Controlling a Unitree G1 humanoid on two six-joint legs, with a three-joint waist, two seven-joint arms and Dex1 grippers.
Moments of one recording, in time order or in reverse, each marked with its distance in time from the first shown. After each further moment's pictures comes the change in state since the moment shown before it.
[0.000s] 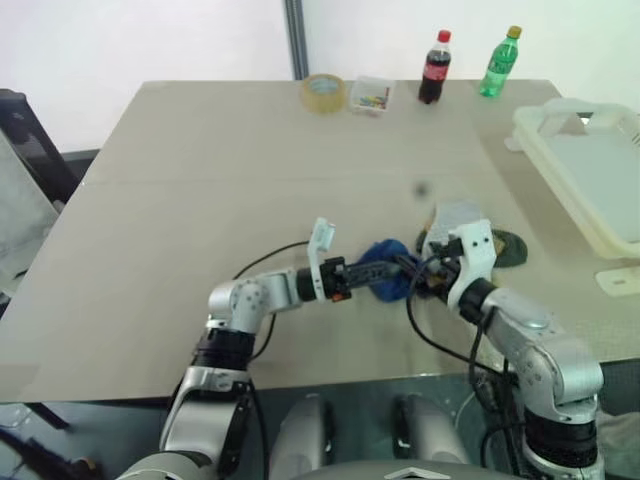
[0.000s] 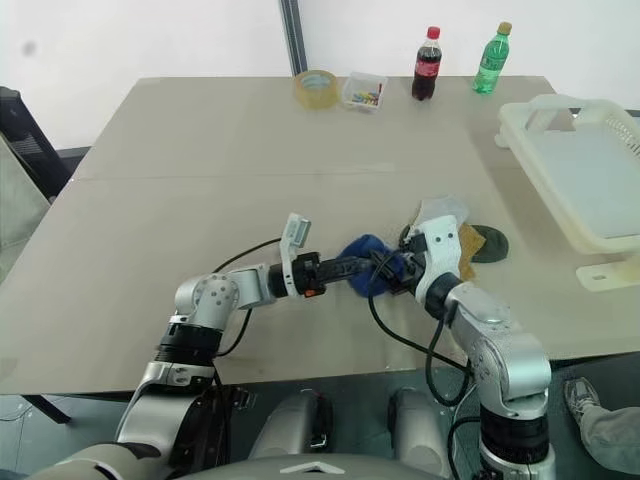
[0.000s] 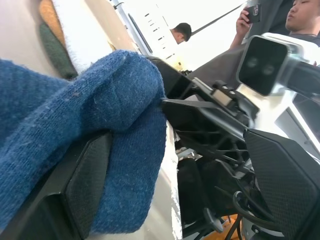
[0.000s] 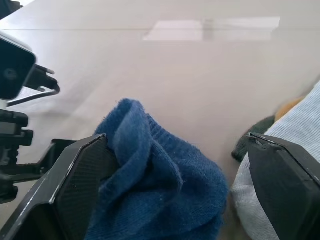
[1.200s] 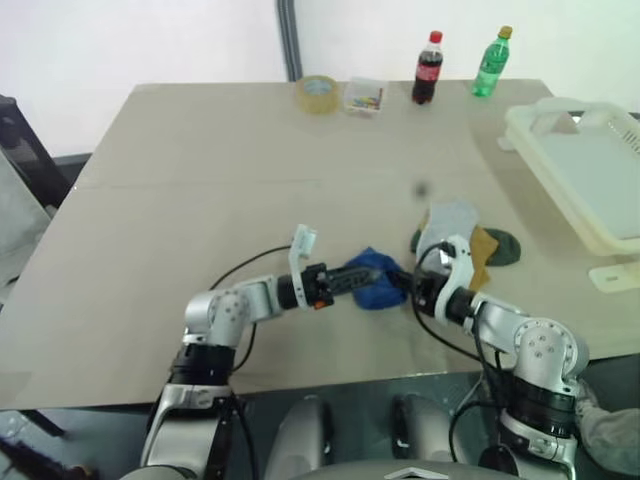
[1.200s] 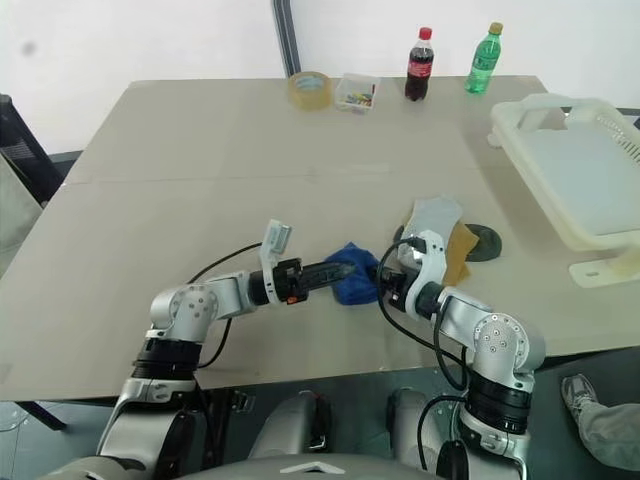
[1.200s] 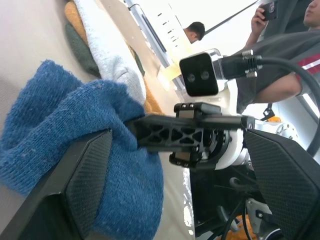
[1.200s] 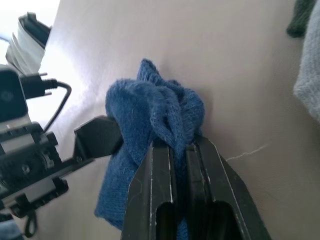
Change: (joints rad) left arm 0.102 0.090 0.036 -0.126 0.004 -0.007 0.002; right arm -0.118 0.199 -0.310 0.189 0.401 0.418 -0.158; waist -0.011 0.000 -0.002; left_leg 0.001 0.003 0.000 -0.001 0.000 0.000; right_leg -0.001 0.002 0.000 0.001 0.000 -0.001
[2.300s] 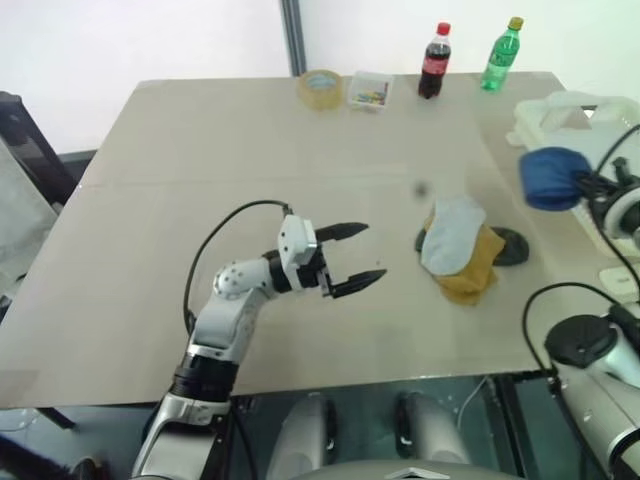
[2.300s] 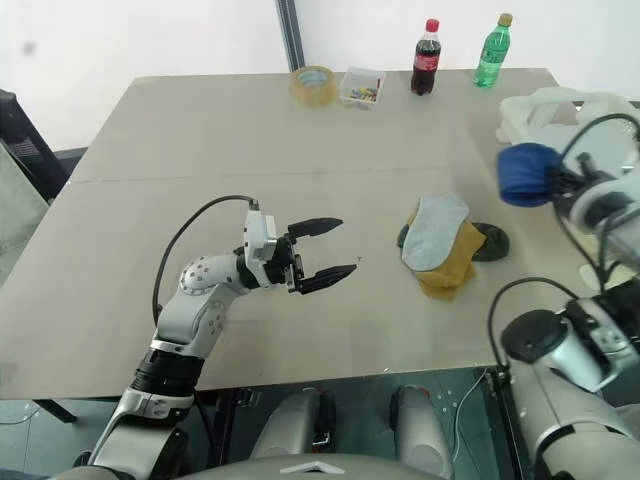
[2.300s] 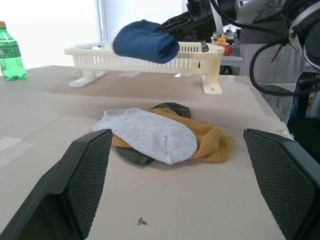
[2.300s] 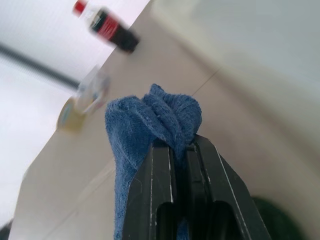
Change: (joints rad) left arm 0.041 0.007 -0.126 -0.061 0.405 -0.946 -0.174; right arm -0.603 -0.515 -0.769 0.382 -0.008 0.103 -0.356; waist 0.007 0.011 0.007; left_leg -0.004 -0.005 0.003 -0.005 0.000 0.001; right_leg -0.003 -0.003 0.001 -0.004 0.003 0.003
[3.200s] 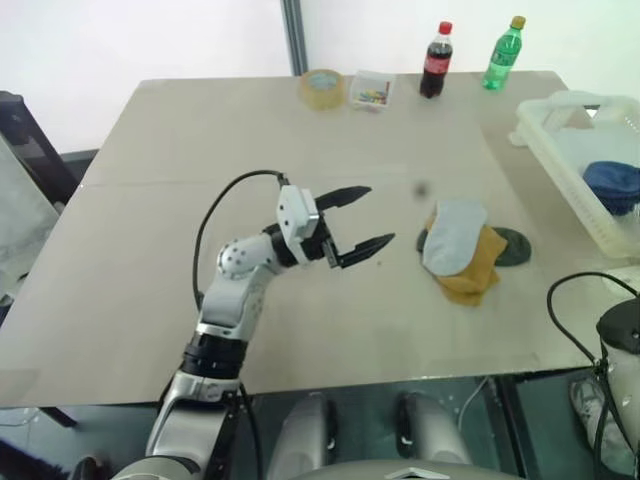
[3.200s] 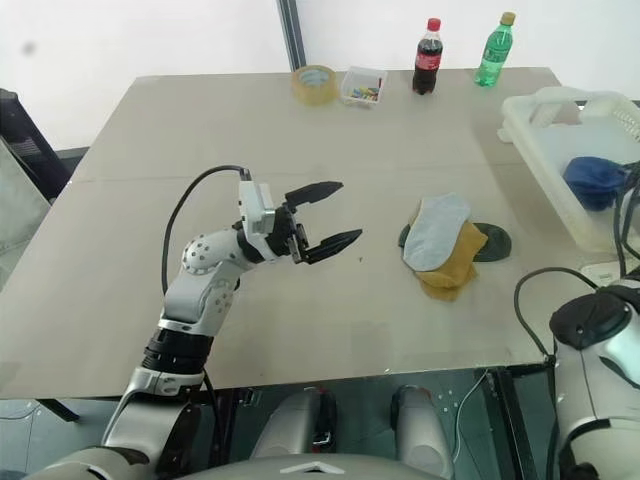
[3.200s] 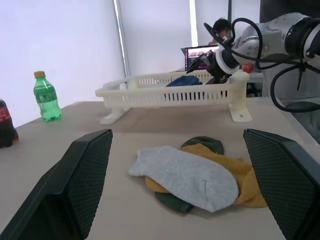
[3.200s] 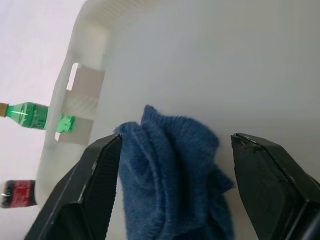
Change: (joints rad) left arm -0.100 -0.026 0.018 0.025 0.006 -0.061 0.086; right arm -0.041 -0.180 0.037 0.578 -0.033 -0.696 -0.166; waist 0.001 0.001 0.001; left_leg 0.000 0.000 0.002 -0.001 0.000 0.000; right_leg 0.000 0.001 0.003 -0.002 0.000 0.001
